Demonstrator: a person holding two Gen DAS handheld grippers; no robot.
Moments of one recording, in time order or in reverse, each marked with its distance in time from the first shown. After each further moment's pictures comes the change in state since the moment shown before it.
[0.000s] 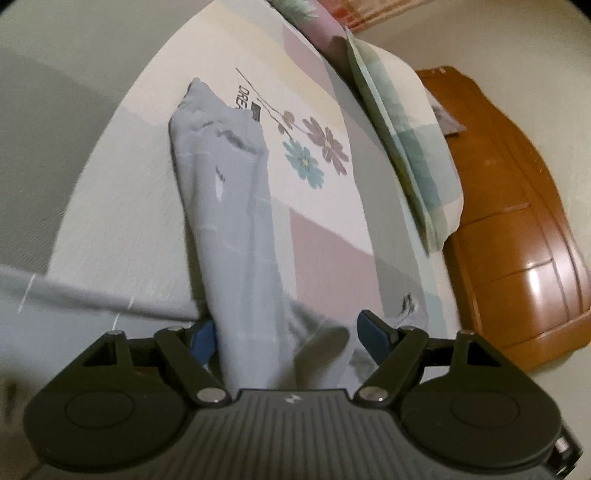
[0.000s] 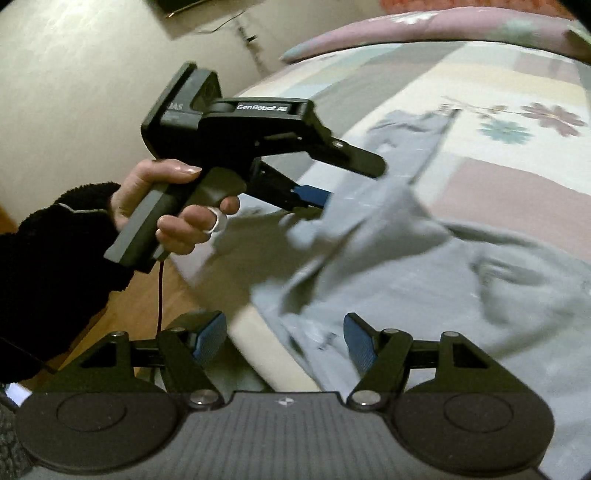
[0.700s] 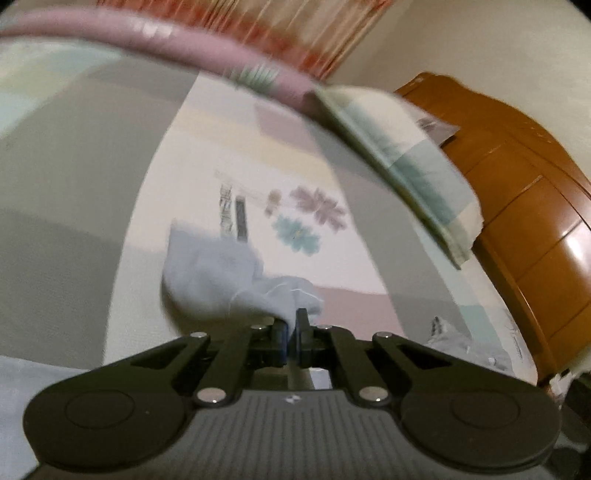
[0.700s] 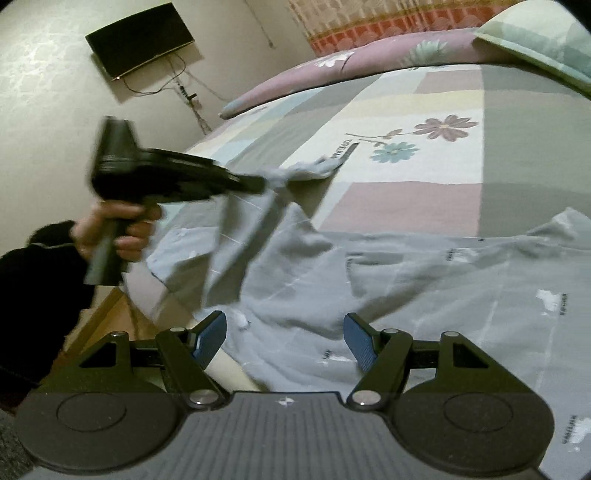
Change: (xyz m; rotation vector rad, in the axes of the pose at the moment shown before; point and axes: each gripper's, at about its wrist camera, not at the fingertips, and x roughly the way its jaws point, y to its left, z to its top) left arm -0.052 -0.070 -0.008 0.316 -0.229 0.199; right arm -0.083 -0.025 -0.036 0.108 -0.164 -0.141
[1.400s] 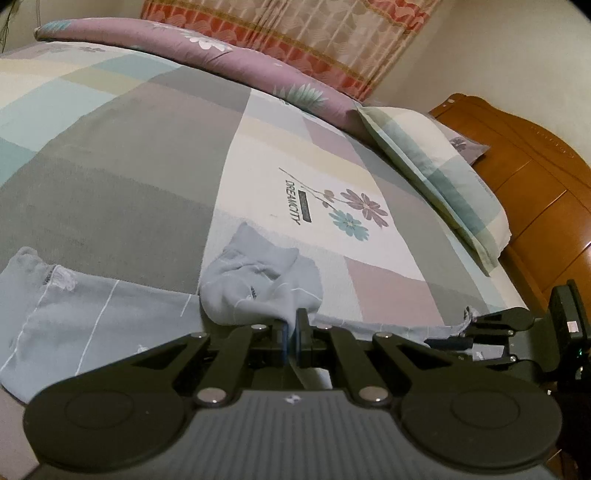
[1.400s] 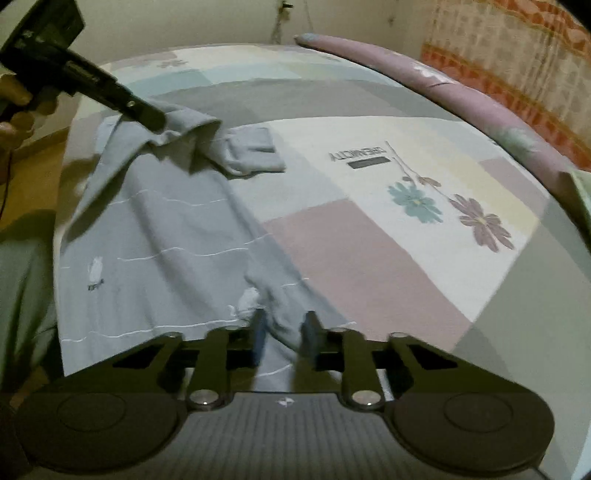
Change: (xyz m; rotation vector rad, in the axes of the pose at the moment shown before) left arm -0.046 0.038 -0.052 -0.063 -0.057 0.110; right arm 0.092 -0.015 0.052 -0.662 0.192 -0.144
